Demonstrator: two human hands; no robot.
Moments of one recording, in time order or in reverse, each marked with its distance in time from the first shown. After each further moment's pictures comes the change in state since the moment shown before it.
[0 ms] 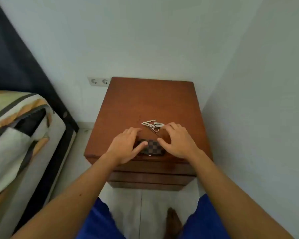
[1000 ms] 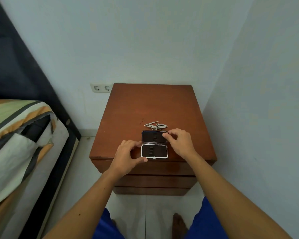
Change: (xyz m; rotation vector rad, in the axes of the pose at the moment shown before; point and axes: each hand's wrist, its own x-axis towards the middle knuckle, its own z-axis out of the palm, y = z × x) left_hand -0.044 -0.015 0.040 -0.424 0.102 -0.119; right_hand -0.009 -0.007 0.025 0.501 0.210 0.292
